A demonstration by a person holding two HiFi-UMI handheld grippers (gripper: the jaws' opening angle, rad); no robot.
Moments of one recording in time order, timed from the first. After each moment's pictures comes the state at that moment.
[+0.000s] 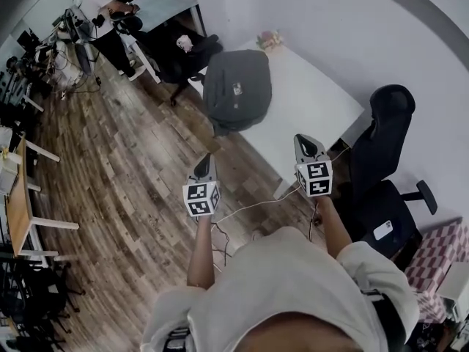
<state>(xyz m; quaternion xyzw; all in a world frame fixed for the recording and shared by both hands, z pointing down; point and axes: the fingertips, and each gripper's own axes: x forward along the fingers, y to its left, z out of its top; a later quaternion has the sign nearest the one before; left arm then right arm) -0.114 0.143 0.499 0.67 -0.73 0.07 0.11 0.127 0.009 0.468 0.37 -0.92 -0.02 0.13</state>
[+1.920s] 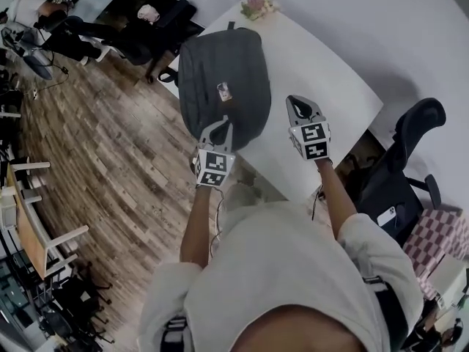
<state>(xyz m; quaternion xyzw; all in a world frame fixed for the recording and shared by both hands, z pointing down) -0.117 -0.130 0.577 0.77 -0.56 0.29 0.09 0.029 -0.239 0.544 0.37 -0.91 0.05 0.21</state>
